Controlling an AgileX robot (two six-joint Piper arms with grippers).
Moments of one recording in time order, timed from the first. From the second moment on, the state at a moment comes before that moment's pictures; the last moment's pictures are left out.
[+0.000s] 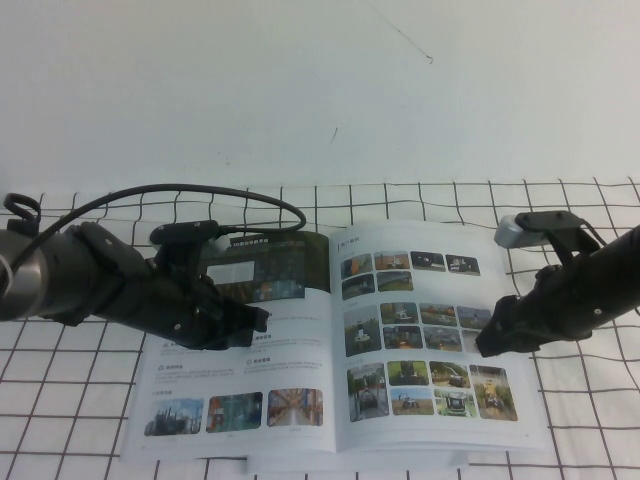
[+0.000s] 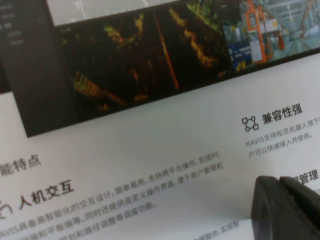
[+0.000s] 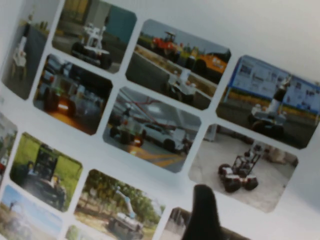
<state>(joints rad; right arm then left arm) 0.15 1.91 -1.07 0.75 0.69 -0.78 -0.23 1.88 -1.02 -0.91 0.47 0.71</state>
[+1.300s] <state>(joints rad) 0.15 1.96 -1.07 1.51 1.04 -1.19 -0.23 1.88 -1.02 -0.92 0.48 0.71</state>
